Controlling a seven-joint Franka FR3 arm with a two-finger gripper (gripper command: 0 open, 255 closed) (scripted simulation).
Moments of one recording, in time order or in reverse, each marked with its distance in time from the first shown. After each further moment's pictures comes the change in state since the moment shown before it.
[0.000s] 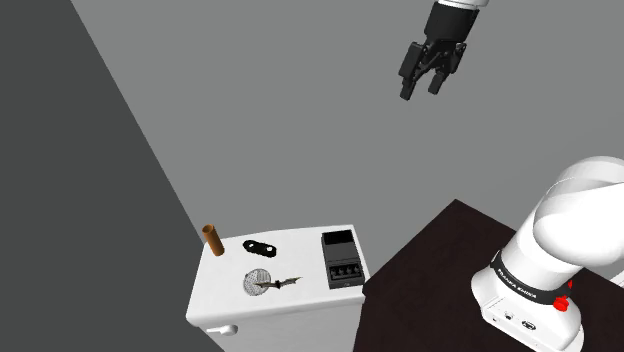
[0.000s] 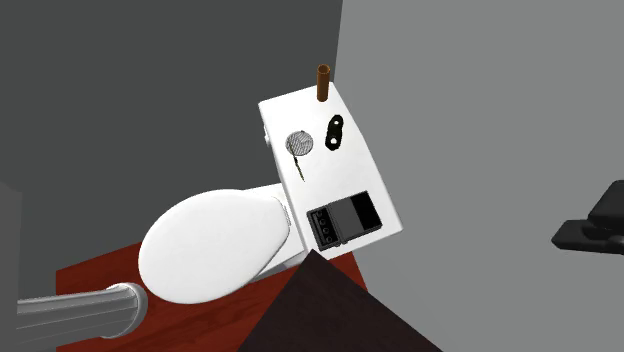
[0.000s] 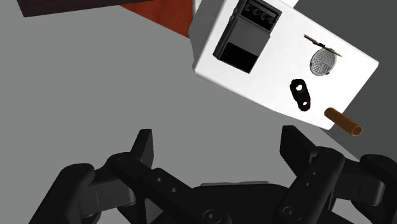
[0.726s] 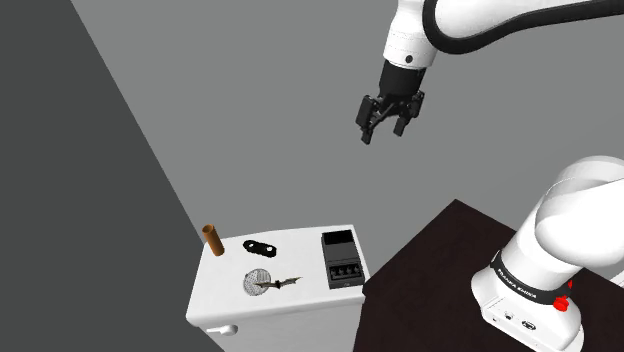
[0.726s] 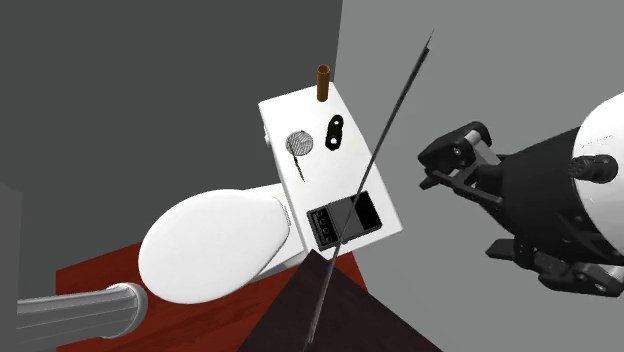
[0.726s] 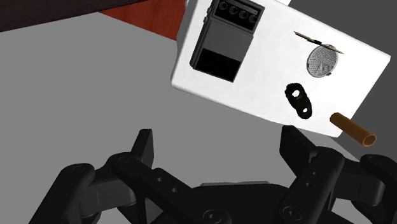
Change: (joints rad) arm 0.028 0.092 0.193 -0.133 0.091 0.221 0.210
